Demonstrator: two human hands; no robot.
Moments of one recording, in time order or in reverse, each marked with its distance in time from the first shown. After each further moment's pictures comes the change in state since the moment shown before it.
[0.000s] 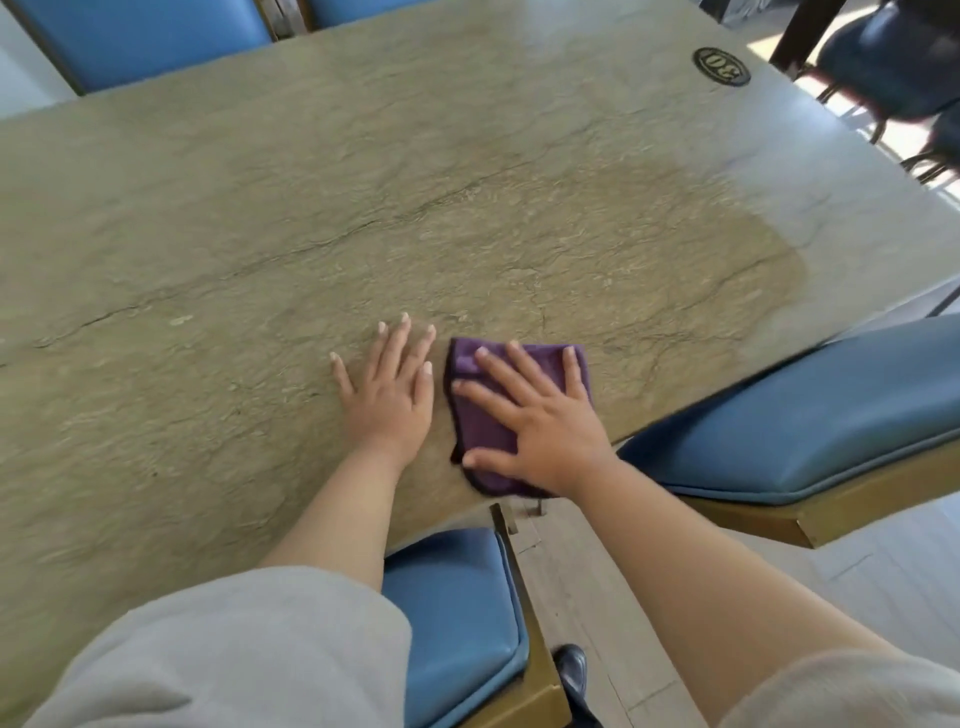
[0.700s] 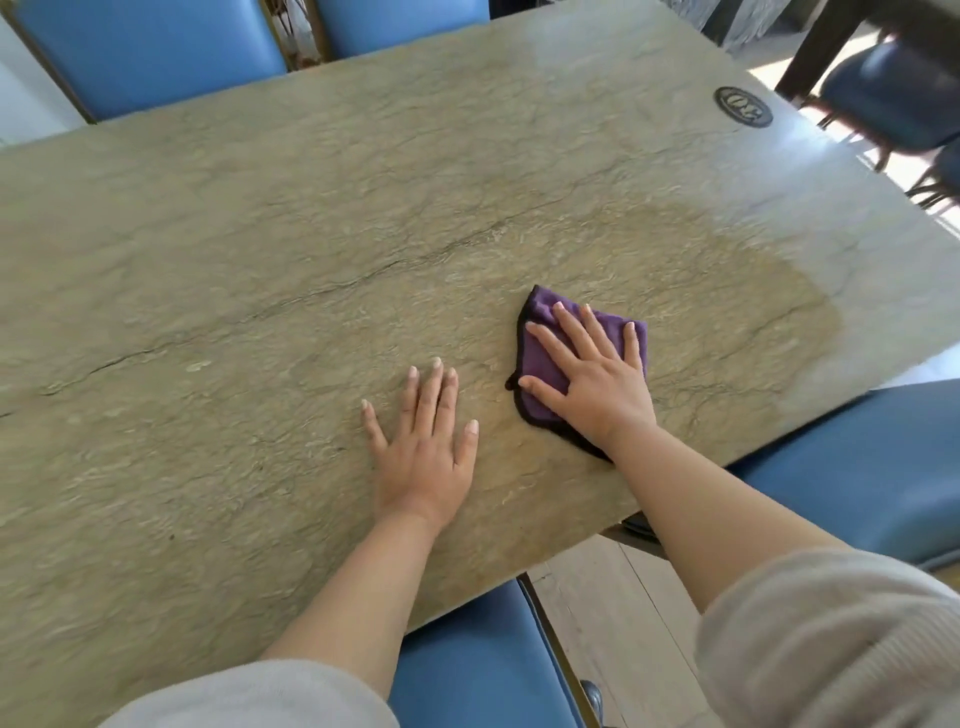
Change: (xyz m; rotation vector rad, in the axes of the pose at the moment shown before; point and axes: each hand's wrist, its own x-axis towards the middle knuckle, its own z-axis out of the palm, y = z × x) left_hand 0.009 -0.003 0.007 0.138 -0.062 0.031; right_hand 0.074 0.048 -0.017 0.050 0.063 0.317
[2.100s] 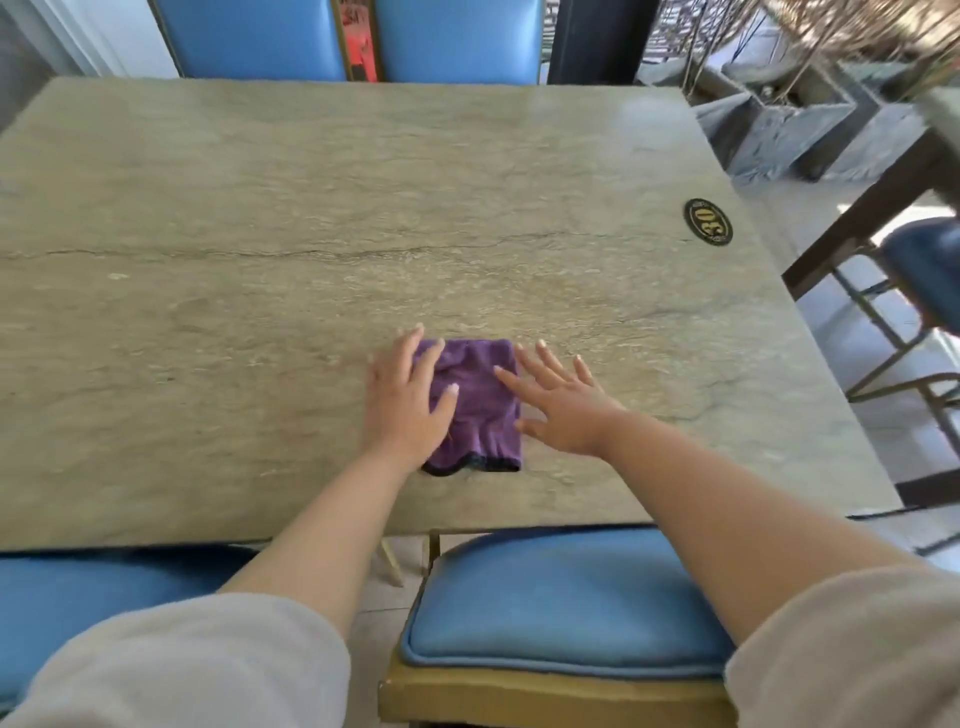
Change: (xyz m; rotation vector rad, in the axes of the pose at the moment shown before) left_hand 0.066 0.216 -0.006 -0.307 0.246 -0.235; right_hand 0.048 0.212 -0.072 -0.122 -0.436 -0.613
